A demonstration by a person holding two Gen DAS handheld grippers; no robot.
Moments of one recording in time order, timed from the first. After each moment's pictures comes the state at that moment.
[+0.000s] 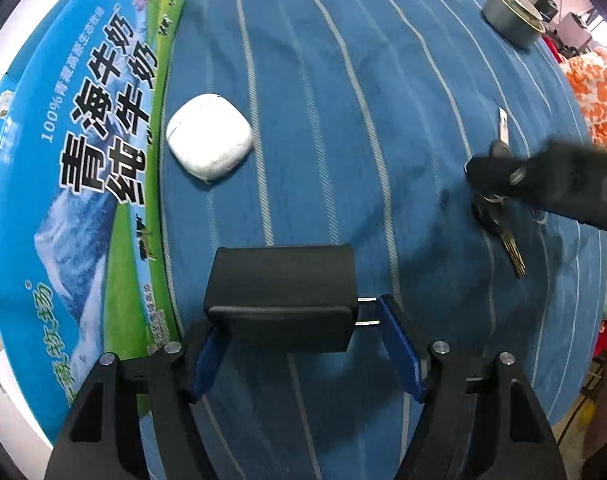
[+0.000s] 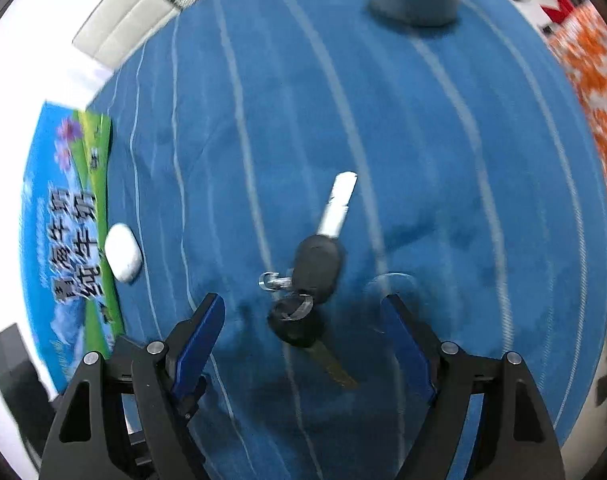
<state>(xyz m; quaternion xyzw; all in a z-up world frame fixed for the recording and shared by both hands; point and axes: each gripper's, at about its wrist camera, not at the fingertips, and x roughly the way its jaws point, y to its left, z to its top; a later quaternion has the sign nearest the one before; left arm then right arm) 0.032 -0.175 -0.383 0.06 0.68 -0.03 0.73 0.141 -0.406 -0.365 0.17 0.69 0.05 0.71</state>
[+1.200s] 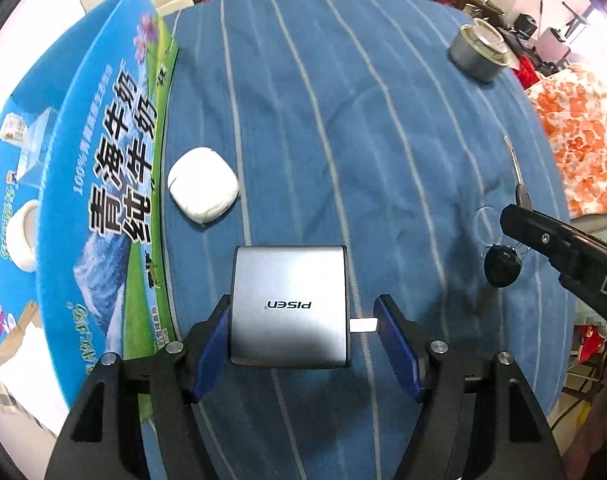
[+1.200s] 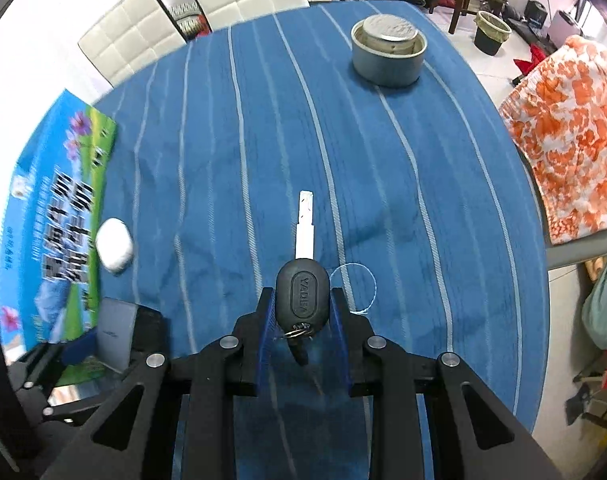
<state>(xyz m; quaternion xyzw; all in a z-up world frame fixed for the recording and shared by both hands) 0.058 -0.195 -0.304 0.05 0.65 -0.07 0.76 0.083 -0.434 -0.308 0.12 0.62 0.01 0.77</state>
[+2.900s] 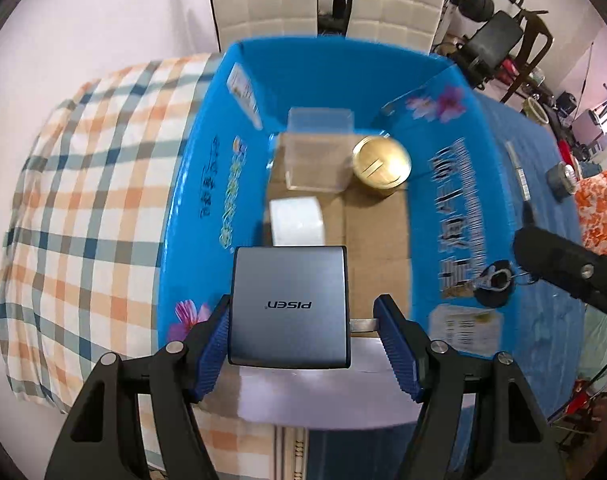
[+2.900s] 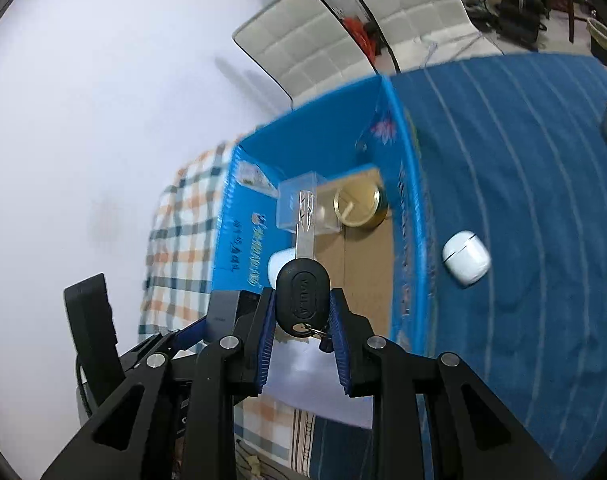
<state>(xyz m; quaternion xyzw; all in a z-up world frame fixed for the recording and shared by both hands) 0.079 0.079 -0.254 -0.02 0.61 0.00 0.79 0.115 -0.152 -0.205 0.22 0.58 0.21 0.75</state>
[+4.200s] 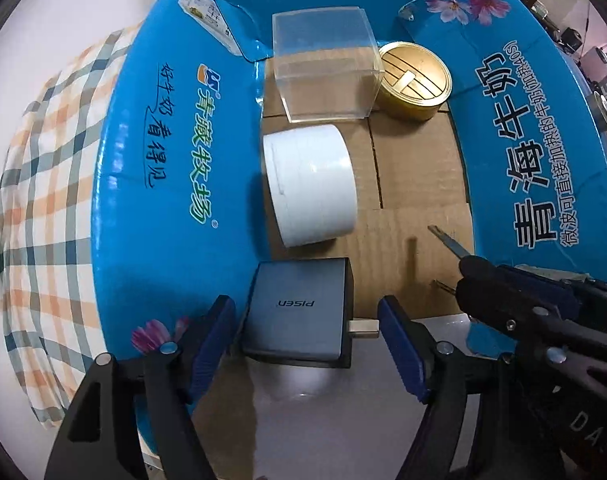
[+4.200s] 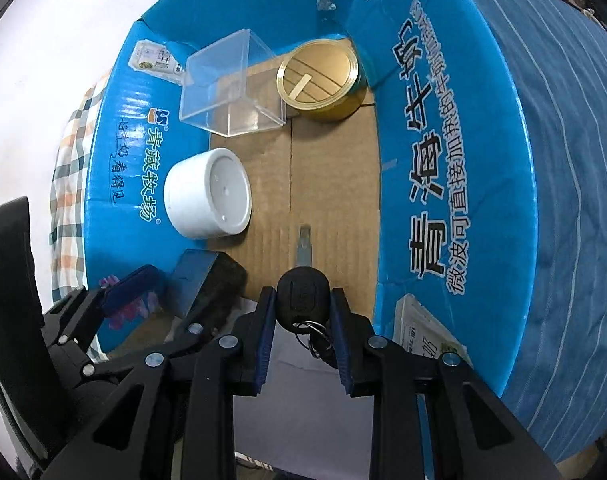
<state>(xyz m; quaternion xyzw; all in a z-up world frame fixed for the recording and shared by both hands) 0.094 0.072 -0.325 0.05 0.68 -0.01 0.73 0.125 -0.075 -0.324 0.12 0.70 0.13 0.69</state>
